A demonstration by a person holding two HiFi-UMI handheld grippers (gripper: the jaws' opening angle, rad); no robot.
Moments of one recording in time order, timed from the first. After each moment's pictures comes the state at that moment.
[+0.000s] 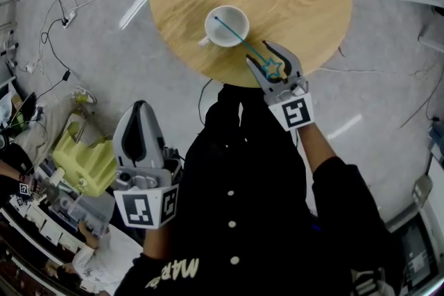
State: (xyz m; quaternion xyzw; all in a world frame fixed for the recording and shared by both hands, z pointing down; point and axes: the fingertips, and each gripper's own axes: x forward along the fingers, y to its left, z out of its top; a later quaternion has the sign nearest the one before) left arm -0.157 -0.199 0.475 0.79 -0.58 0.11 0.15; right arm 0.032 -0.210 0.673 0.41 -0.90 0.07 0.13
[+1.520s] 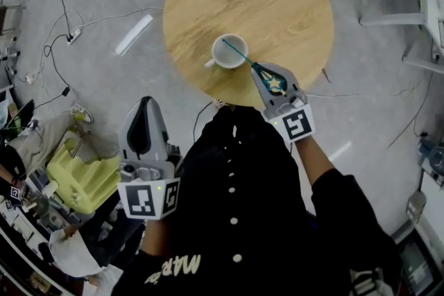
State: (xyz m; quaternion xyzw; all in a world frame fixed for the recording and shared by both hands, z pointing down) left arm -0.173 -0.211 0.414 0.80 -0.59 0.06 0.11; right arm 0.022 -0.223 0.587 0.39 -0.91 0.07 0.15
